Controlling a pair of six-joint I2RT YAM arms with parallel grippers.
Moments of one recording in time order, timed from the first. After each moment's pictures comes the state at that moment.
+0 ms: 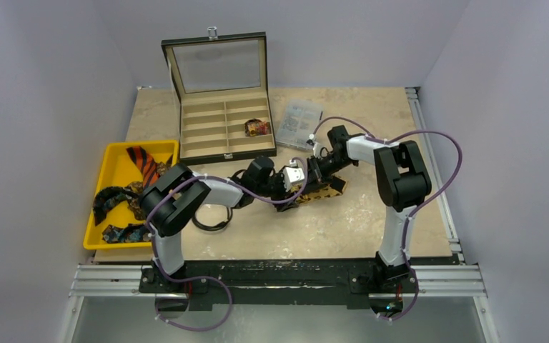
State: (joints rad) left arm -0.76 1.87 0.87 0.38 0.47 0.28; right arm 0.28 2.01 1.24 -0.66 -0.85 -0.01
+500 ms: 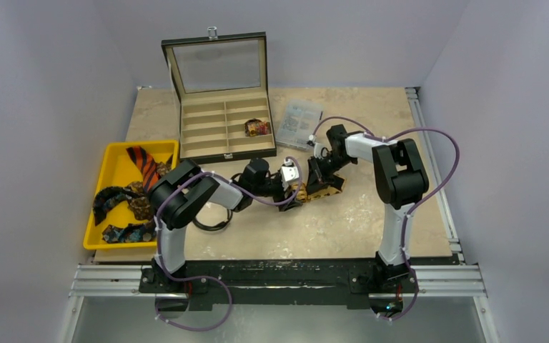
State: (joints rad) left arm -0.72 1.94 0.79 0.70 0.60 0.19; right arm 0.27 2.06 1.28 -0.72 -0.72 -0.03
